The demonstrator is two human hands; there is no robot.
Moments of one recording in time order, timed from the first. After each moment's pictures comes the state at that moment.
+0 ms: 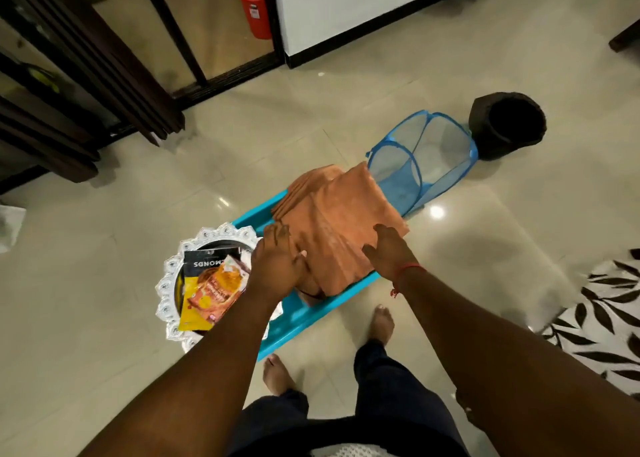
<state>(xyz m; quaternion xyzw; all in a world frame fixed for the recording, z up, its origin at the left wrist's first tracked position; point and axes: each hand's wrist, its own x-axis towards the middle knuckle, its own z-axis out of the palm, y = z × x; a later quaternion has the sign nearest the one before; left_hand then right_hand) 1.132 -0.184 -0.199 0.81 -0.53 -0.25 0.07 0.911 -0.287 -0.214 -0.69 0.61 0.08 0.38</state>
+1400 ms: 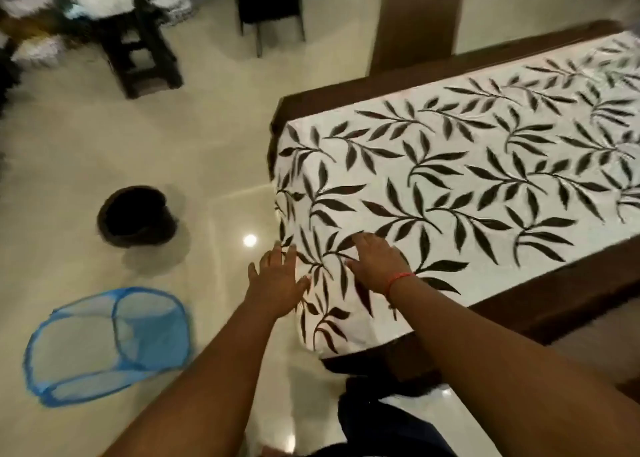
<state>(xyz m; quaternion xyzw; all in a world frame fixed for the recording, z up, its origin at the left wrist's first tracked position) 0.483 -0.286 -0.146 0.25 -0.94 -0.17 -0.19 0.337 -0.115 -0.138 -0.33 0.91 -0.08 0.23</state>
